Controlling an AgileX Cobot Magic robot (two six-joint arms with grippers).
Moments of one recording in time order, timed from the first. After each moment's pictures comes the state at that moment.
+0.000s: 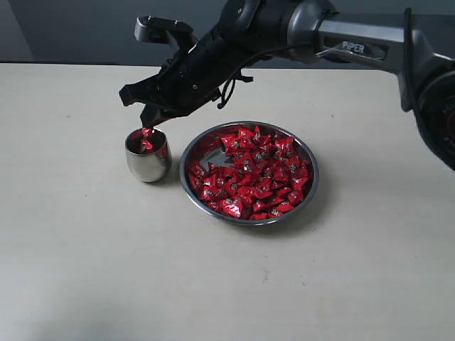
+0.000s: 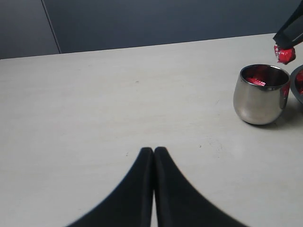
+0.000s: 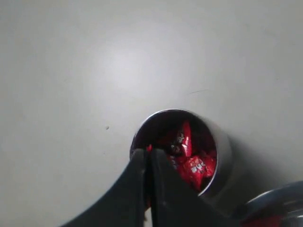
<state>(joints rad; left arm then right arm) 0.09 0.00 0.01 0.03 0.34 0.03 0.75 2.24 -1.84 0.73 0.79 -0.45</state>
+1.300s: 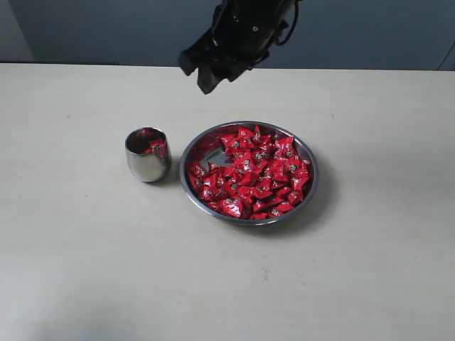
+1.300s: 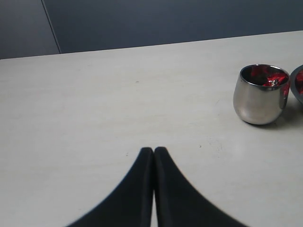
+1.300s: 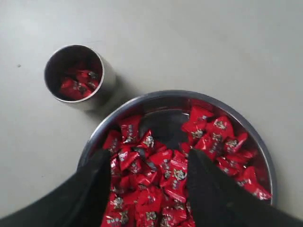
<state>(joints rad) 0.09 0.00 0.01 0.03 0.34 0.03 0.70 2.00 -1.85 0.21 1.05 -0.26</state>
